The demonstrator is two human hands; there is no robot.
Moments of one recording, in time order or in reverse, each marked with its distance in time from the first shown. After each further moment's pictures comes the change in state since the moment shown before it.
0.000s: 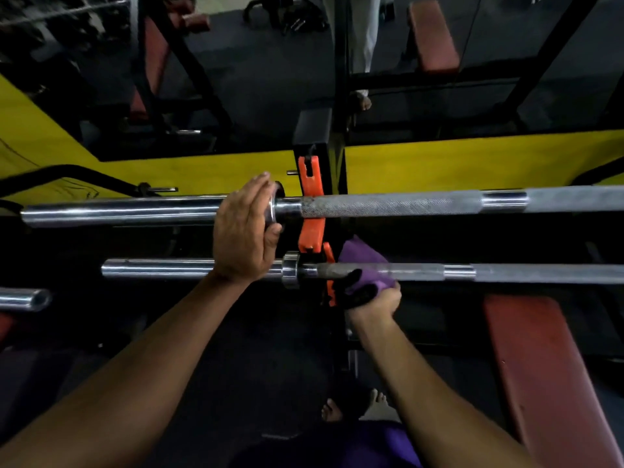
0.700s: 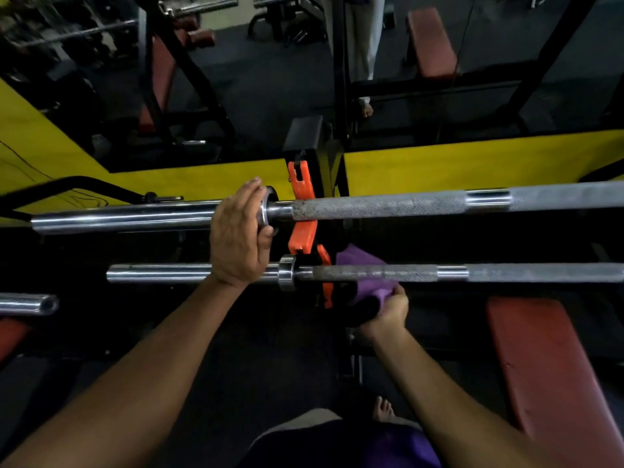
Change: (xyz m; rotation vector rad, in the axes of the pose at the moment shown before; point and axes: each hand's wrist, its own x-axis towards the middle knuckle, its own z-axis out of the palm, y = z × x) left_hand -0.001 0.002 0.000 0.021 0.019 0.009; right_hand 0.004 -0.019 -0.023 -0.056 0.060 0.025
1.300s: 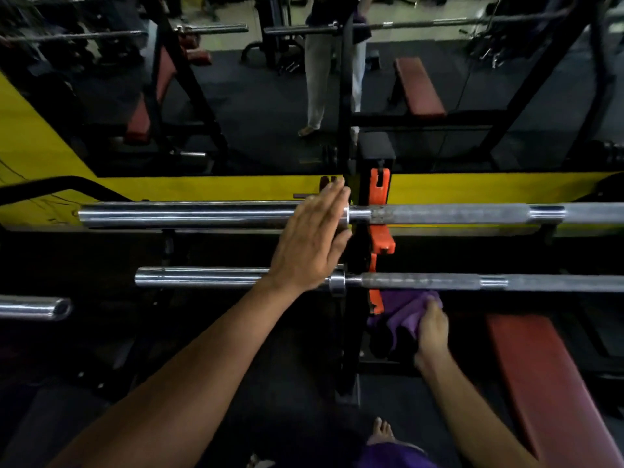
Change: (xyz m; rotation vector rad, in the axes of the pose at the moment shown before) left_hand -0.004 -0.014 -0.028 -0.270 -0.187 0.048; right_hand -0.012 0.040 -0.024 -0.523 0.178 -0.531
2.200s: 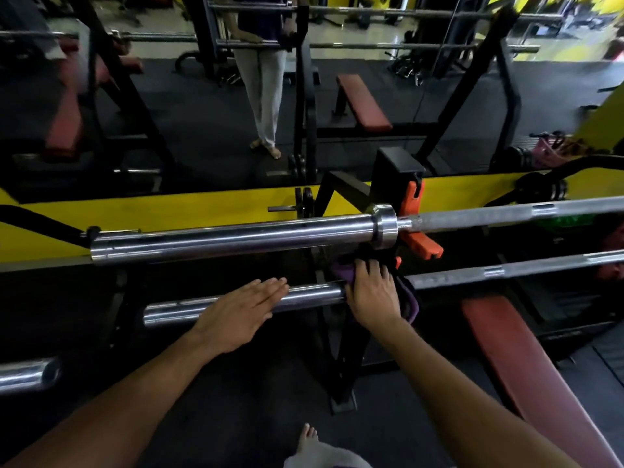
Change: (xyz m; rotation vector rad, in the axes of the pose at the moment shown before) left_hand -0.158 -0.207 -0.018 0.052 -0.595 0.242; right_hand -0.069 0.018 0.150 -1.635 -0.056 -0.905
